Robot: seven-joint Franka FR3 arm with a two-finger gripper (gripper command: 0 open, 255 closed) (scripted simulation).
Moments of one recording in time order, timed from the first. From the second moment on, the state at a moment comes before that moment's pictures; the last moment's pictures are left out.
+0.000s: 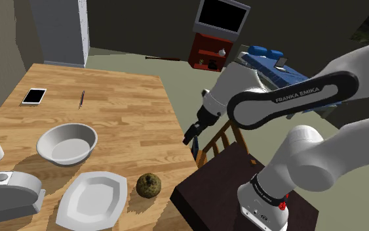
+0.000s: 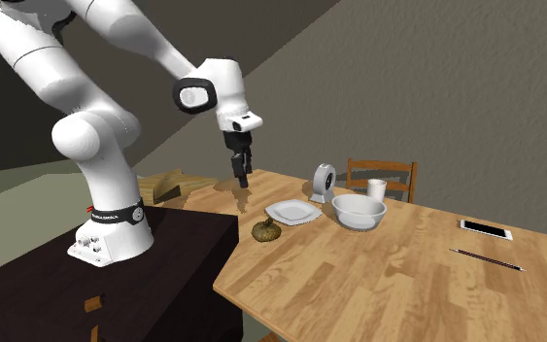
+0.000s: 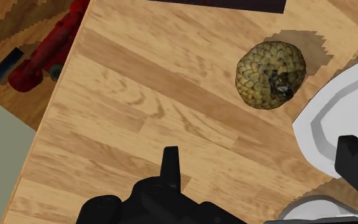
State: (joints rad) arm 0.32 -0.56 0.12 -2.93 0.28 2.53 0.05
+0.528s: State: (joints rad) arm 0.27 -0.11 0.33 -2.72 0.05 2.68 0.31
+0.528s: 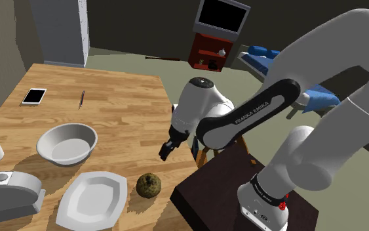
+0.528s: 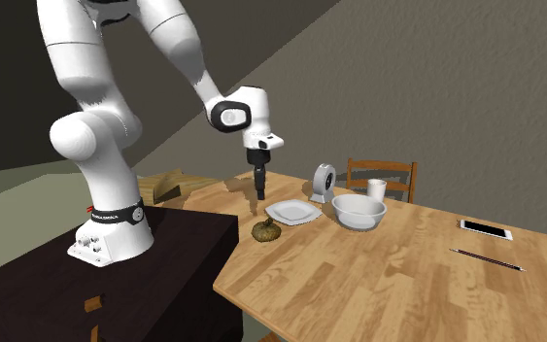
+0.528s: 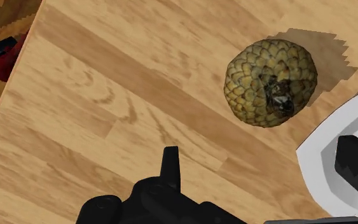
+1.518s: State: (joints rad) arm 0.43 0.46 0.26 -2.34 -0.49 2.65 0.79
